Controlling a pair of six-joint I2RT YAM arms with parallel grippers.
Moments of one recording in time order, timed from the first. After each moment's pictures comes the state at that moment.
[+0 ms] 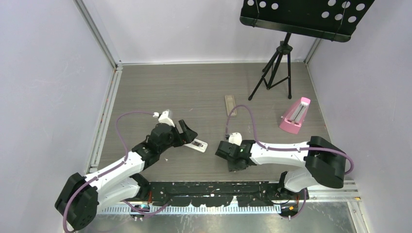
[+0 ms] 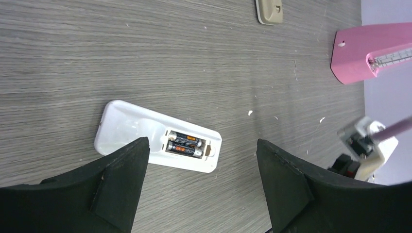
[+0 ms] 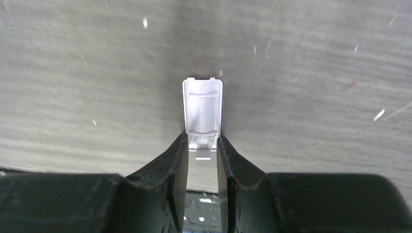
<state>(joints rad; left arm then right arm) -0.65 0.94 0.38 0.07 -0.06 -0.81 1.16 1.41 0.72 -0.69 0.27 0.97</state>
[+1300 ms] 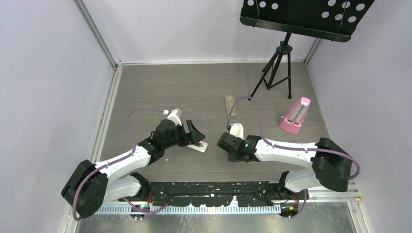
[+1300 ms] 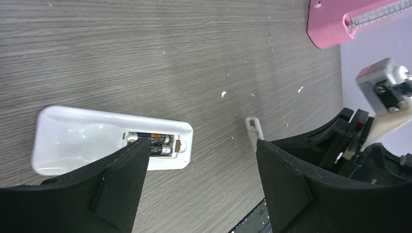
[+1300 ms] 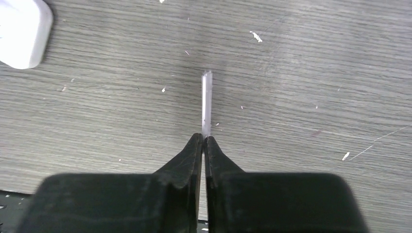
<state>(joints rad) -0.65 1.09 0.41 0.19 0.13 -0.80 1.07 1.39 0.75 -0.59 0.37 0.88</state>
